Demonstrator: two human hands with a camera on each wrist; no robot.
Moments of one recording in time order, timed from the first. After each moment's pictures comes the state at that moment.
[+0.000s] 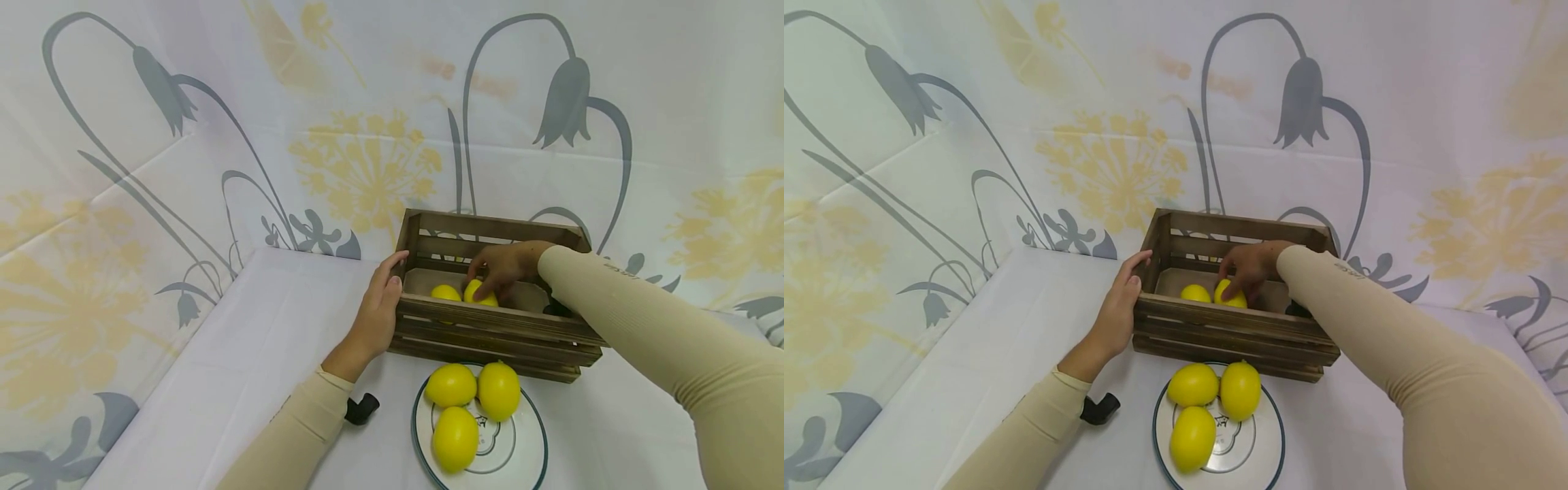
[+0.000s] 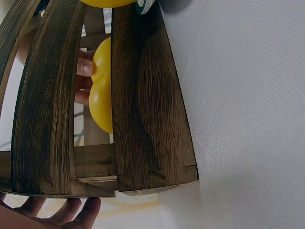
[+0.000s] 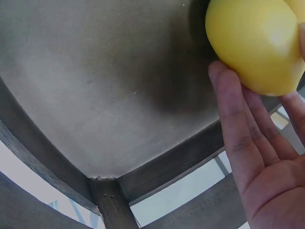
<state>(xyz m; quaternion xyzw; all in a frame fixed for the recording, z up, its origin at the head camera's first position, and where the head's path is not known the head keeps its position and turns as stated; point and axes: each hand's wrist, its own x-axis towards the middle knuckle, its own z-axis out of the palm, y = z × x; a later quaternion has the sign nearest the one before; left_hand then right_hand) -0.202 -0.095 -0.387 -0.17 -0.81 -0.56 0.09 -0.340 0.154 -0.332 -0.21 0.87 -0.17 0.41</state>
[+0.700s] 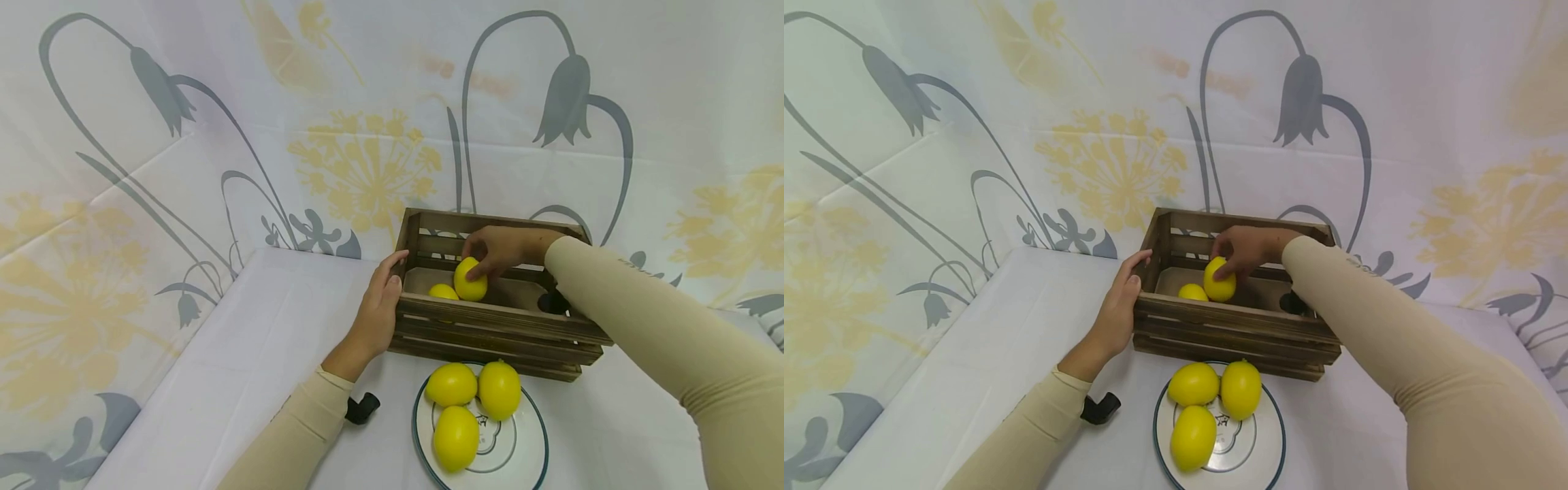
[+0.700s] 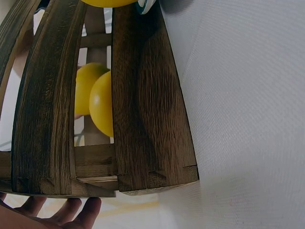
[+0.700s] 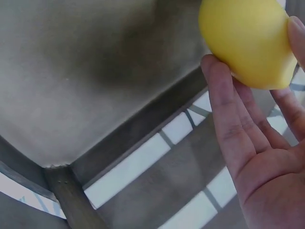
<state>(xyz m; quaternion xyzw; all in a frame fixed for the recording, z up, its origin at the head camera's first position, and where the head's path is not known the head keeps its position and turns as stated) -0.203 -0.095 -0.386 -0.16 -0.81 -0.56 0.09 -0.341 0.150 -0.313 -0.24 0.87 -0.26 0.34</state>
